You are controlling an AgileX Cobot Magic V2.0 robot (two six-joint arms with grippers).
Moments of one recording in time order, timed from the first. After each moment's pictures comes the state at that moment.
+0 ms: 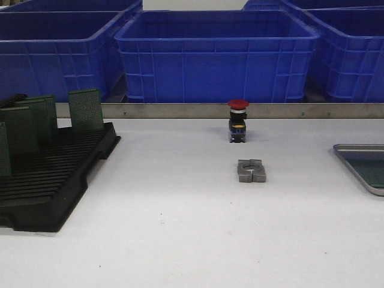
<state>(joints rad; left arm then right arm) -0.06 -0.01 0.01 0.11 -0.01 -0.07 -0.19 0.33 -0.39 1.05 0.14 -1.06</state>
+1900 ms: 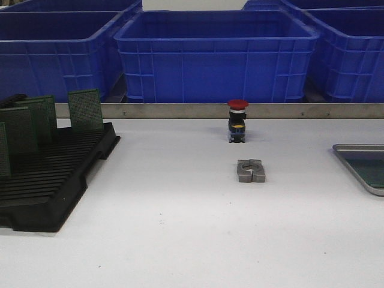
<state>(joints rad) -0.06 -0.01 0.01 0.12 -0.01 -0.07 -0.03 0.25 -0.17 -0.07 -0.09 0.05</state>
